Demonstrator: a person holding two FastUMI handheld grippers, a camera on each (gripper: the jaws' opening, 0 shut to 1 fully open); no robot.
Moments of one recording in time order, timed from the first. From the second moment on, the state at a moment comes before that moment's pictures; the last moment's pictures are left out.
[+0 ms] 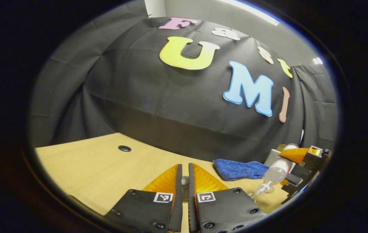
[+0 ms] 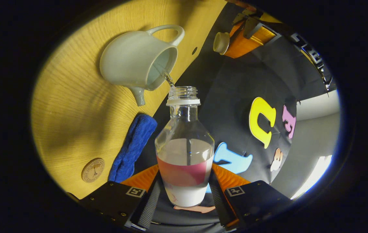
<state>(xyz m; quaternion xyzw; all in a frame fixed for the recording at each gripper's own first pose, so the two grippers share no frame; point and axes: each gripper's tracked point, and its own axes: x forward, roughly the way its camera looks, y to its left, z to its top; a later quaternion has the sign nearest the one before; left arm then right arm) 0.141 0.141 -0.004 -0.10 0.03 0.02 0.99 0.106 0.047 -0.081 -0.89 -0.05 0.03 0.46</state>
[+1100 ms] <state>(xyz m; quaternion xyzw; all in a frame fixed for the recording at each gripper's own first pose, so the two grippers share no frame) 0.143 0.136 -0.002 -0.11 0.03 0.01 0.99 0.086 0.047 -0.123 -0.84 -0.02 0.06 0.54</state>
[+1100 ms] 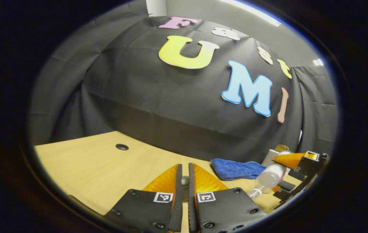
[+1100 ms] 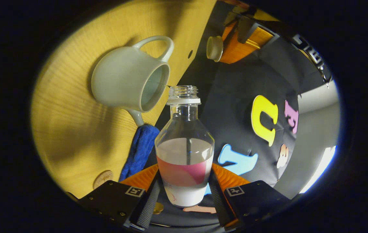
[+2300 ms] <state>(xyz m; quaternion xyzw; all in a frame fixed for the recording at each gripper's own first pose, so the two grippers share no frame) 0.140 0.145 0.006 -0.10 0.02 0.03 0.99 0.099 -0.028 -0.113 -0.28 0.13 0.07 0.95</state>
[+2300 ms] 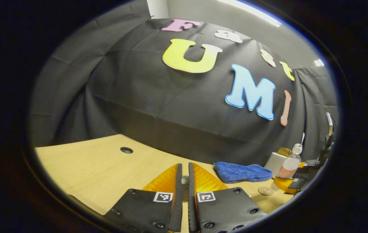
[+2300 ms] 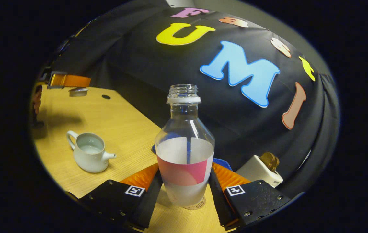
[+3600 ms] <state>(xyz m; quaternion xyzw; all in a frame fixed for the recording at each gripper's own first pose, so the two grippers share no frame) 0.143 0.111 0.002 -0.07 0.03 -0.01 1.00 0.133 -0.101 -0.151 -0.03 0.16 -0.04 0.99</state>
